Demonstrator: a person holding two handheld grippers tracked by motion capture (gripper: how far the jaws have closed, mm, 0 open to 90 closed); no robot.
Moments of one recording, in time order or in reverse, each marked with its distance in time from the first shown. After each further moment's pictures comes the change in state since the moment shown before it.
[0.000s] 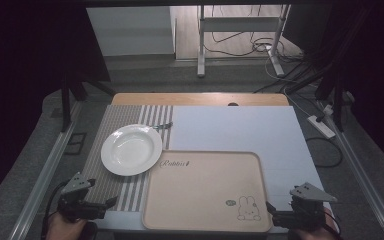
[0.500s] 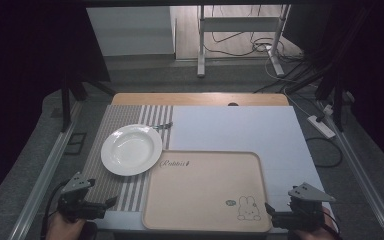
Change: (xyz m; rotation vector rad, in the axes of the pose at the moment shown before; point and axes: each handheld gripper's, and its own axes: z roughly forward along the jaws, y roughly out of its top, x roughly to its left) left arm 0.000 0.000 0.000 0.002 0.004 -0.003; right arm 0.002 0.000 0.001 0.008 0.018 -0.023
